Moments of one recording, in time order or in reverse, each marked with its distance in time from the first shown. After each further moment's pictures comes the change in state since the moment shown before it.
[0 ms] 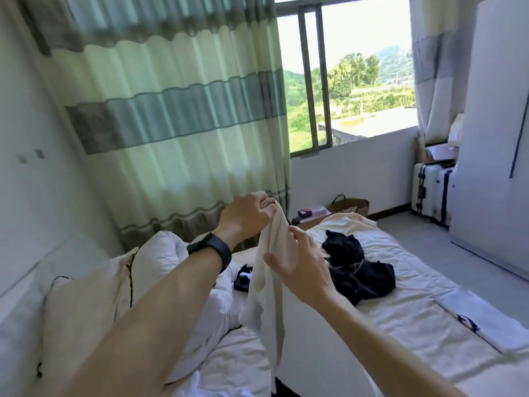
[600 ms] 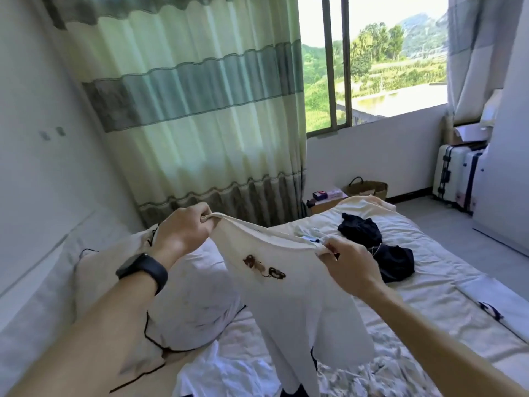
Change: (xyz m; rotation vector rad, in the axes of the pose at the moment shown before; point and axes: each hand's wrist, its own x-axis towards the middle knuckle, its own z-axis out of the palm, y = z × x) left_hand -0.063 -0.138 -0.045 0.208 0.055 -0.259; right_hand -0.008 0.037 -0.014 -0.350 -0.067 0.060
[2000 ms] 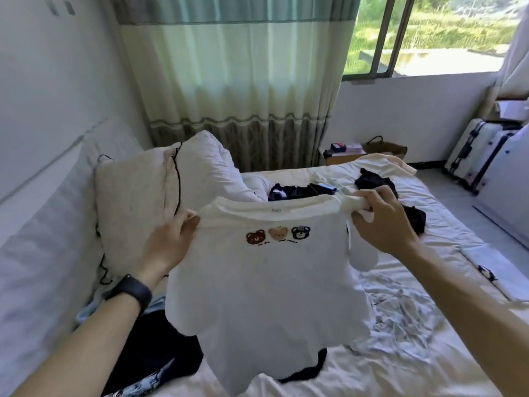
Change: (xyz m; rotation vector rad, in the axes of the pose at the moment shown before) left_hand -0.151 -0.246 0.063 -0.312 0.022 -0.162; right_hand -0.036 -0.051 0.088 -0.119 0.131 -0.261
